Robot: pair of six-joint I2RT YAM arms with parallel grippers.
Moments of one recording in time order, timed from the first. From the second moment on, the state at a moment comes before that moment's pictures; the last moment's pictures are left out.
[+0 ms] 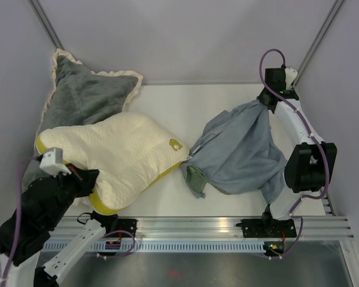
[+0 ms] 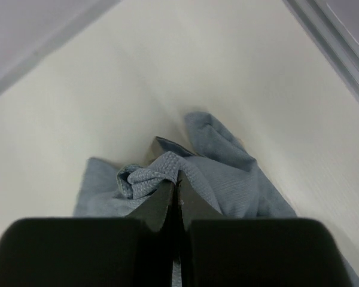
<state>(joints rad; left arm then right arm) -0.52 0.34 1.26 -1.25 -0.37 -0.60 0.04 1.73 1.50 -0.51 0.40 0.53</state>
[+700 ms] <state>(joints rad) -0.52 0.55 0.95 -1.07 -0.07 -0.57 0.03 2.00 2.38 -0.13 0.52 0.32</state>
